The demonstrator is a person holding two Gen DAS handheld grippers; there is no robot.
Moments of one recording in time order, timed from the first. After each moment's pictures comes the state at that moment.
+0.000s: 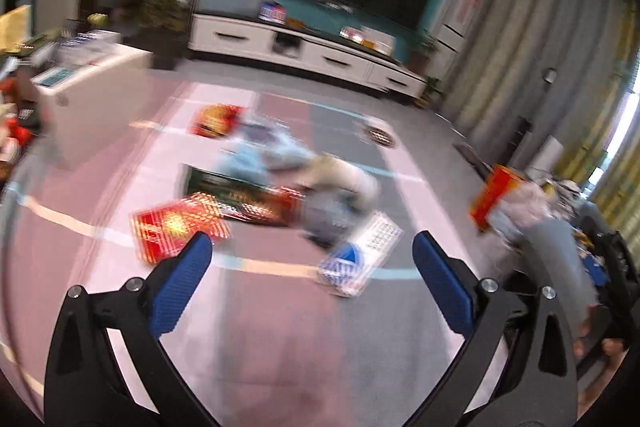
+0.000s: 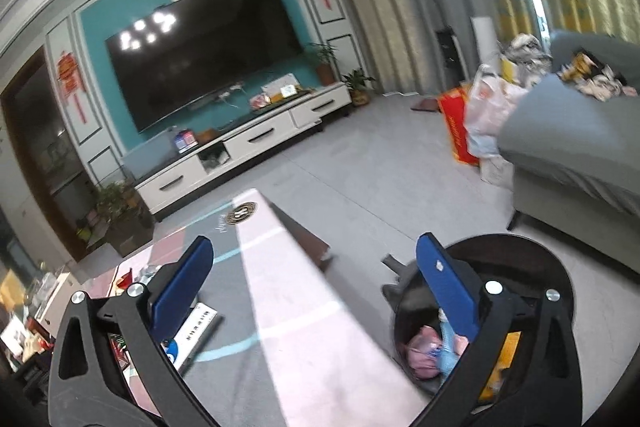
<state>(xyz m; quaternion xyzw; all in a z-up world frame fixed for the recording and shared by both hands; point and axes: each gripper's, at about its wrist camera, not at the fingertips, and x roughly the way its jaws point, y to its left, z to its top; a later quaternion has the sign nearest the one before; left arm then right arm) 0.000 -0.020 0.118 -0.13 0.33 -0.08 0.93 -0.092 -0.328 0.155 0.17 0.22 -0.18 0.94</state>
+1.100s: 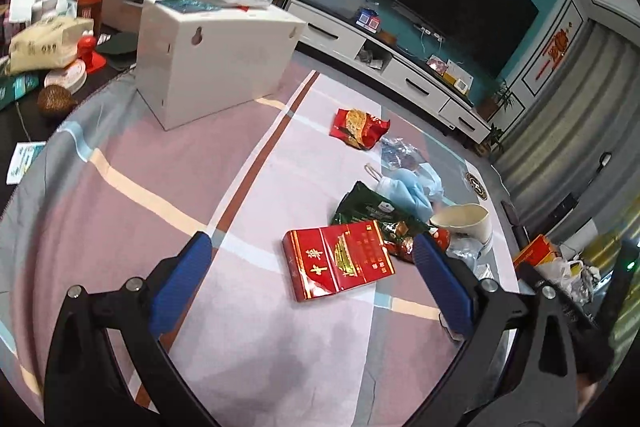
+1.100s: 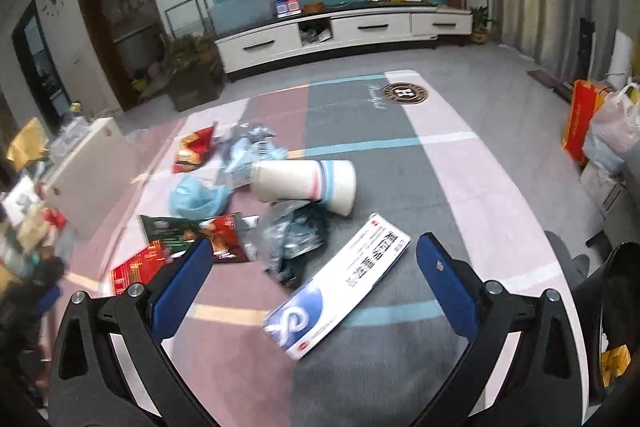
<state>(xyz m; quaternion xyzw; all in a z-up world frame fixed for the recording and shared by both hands) 0.026 0.113 0.059 -0.24 0.35 0.03 0.90 0.053 -0.158 0.066 0.06 0.41 -0.02 0.91</state>
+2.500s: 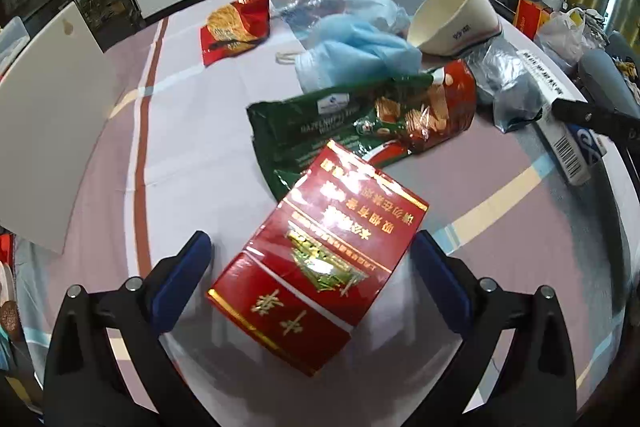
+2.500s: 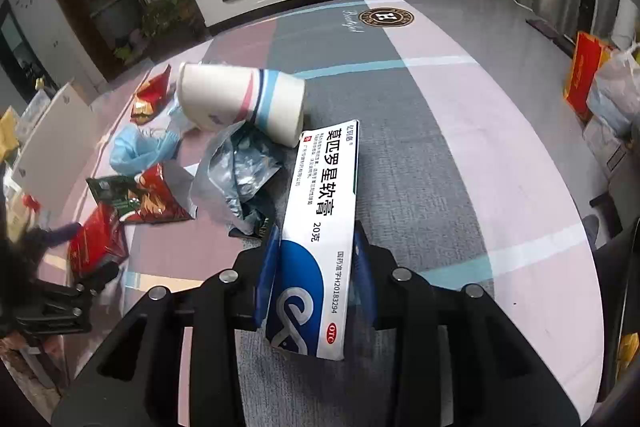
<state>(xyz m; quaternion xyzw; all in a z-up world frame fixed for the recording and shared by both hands) 0.113 0.031 0.001 0.11 0.49 -0.14 0.85 0.068 -0.194 0.023 0.10 0.50 -0.01 0.86</state>
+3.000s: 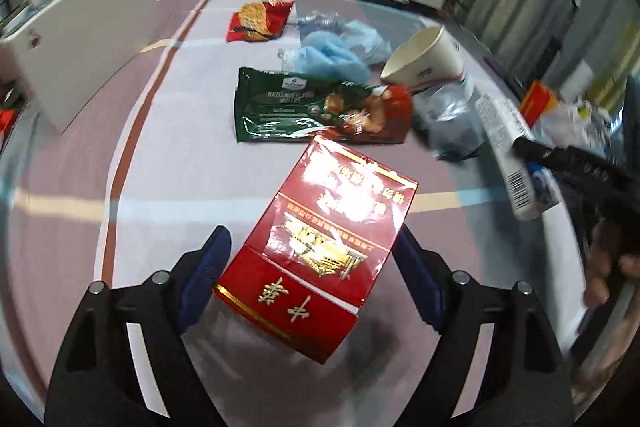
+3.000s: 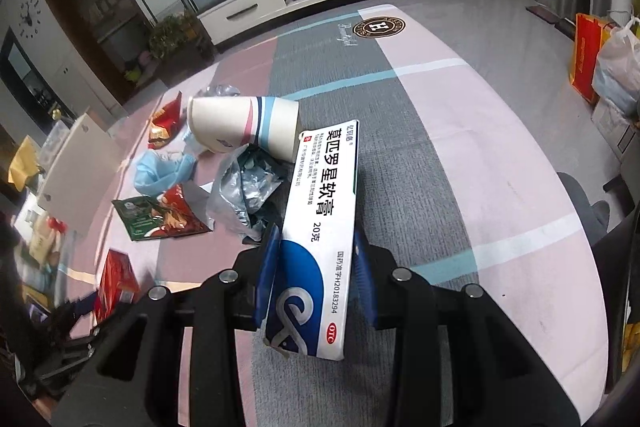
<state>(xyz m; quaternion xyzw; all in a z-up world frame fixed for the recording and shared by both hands) 0.037 0.016 0.035 -0.06 0.47 -0.08 0.88 0.055 -0.211 0.045 0.15 0.47 0.00 0.87</state>
